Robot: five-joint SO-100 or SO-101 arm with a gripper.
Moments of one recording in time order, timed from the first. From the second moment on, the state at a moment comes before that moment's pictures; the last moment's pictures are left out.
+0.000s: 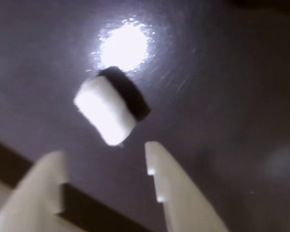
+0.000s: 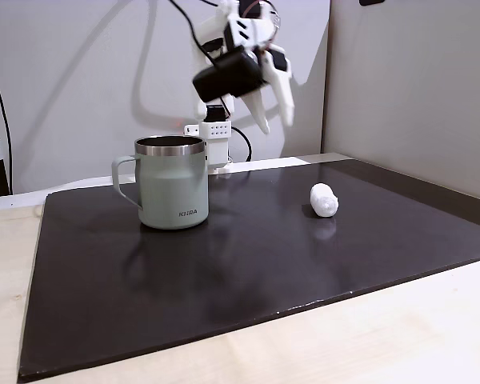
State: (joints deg) arm -2.0 94.7 86.0 75.6 -28.2
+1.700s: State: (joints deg) arm -14.4 34.7 21.3 101.6 -31.4
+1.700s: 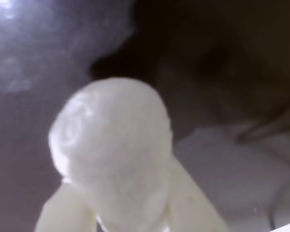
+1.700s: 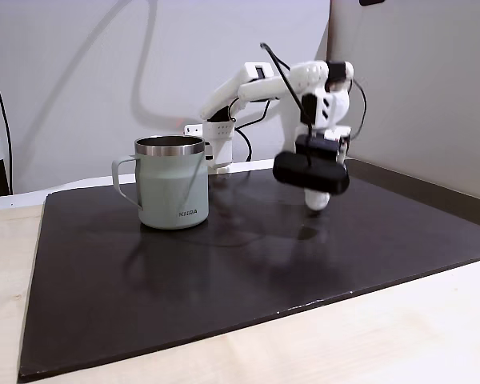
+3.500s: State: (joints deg) arm 29.4 74.5 54.8 102.1 -45.6
